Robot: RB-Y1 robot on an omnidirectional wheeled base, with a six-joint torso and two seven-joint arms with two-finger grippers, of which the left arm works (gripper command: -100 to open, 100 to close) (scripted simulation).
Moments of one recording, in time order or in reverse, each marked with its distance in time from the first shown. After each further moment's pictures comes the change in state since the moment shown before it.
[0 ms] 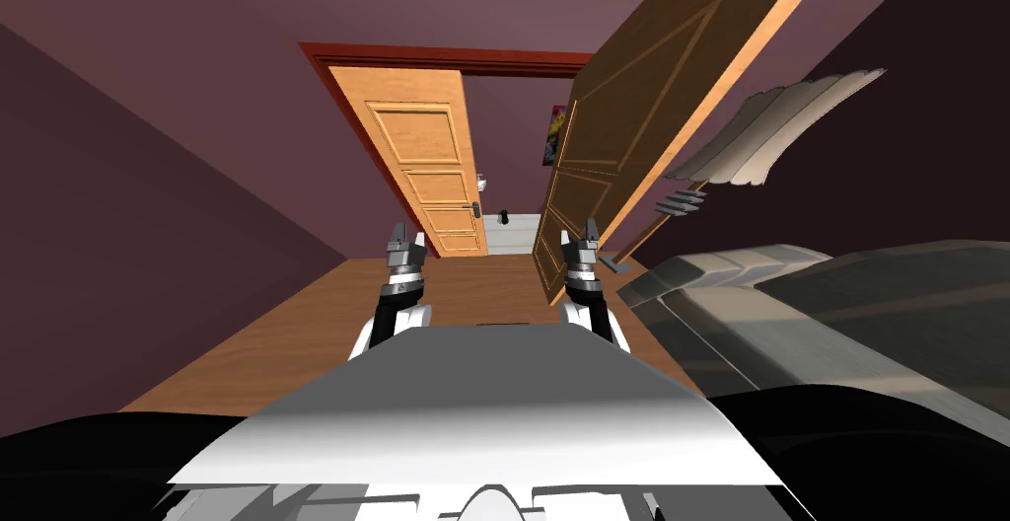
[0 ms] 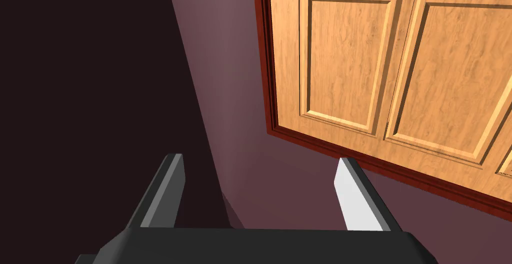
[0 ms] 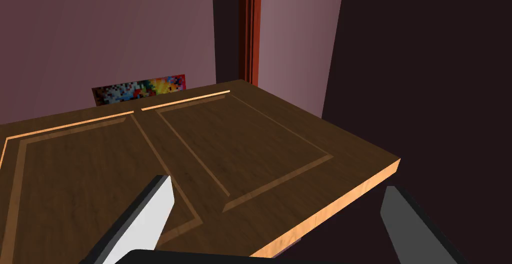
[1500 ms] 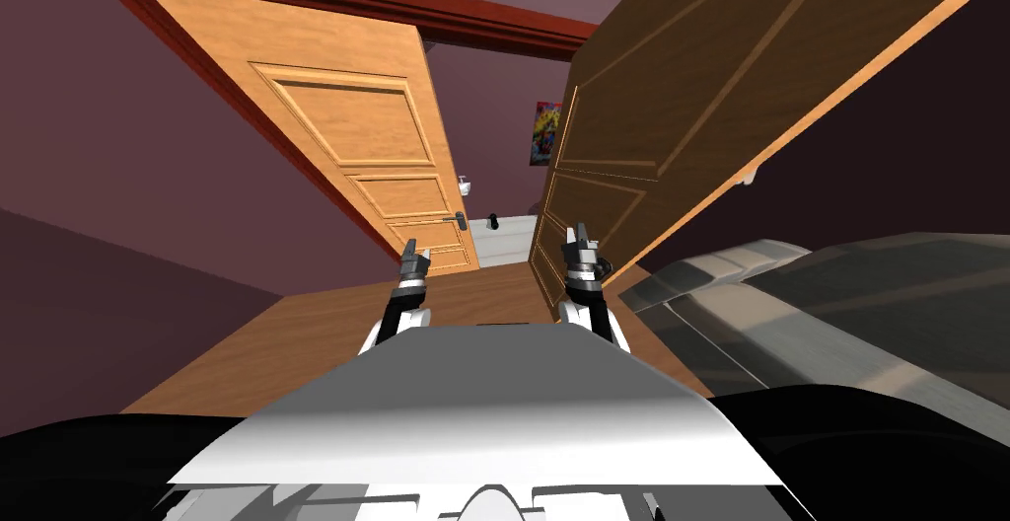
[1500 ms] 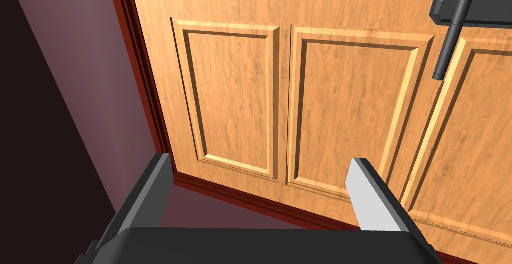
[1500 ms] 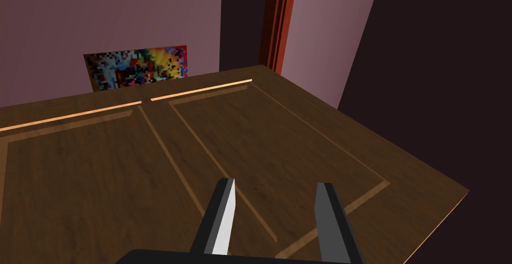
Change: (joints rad) arm -0.027 0.071 0.050 0.241 0.141 0.020 -0.069
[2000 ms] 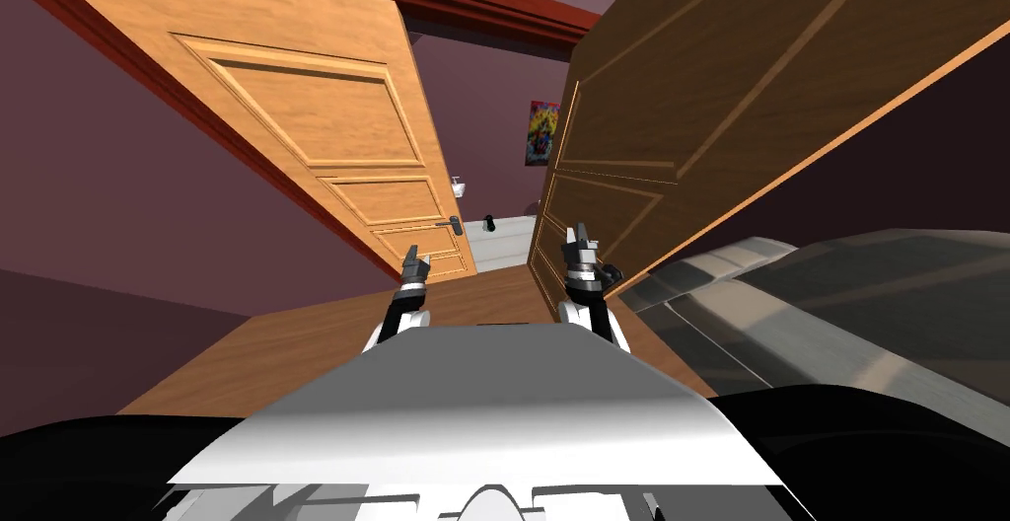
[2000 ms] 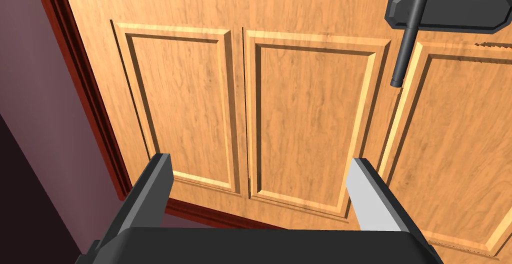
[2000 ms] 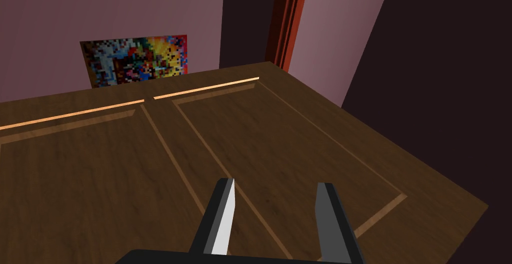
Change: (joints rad) arm -0.015 0.016 0.023 0.104 0.059 0.008 -0.028
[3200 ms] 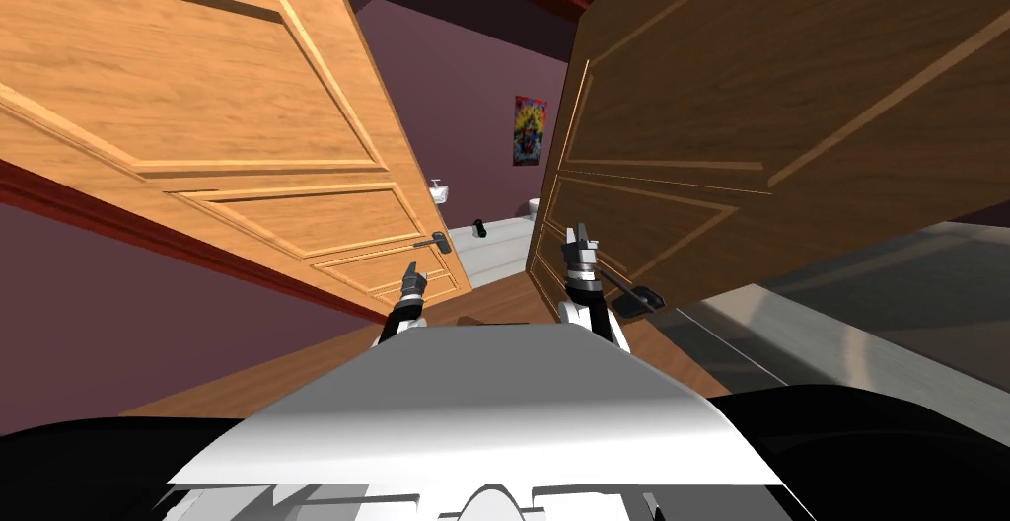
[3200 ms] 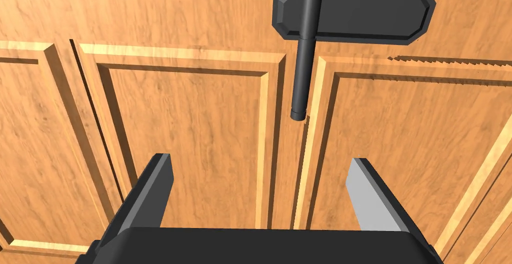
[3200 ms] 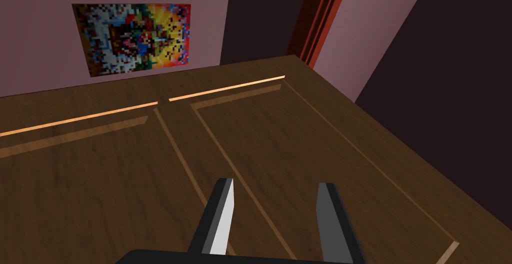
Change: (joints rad) arm -0.024 0.028 0.056 0.258 0.154 0.018 -0.072
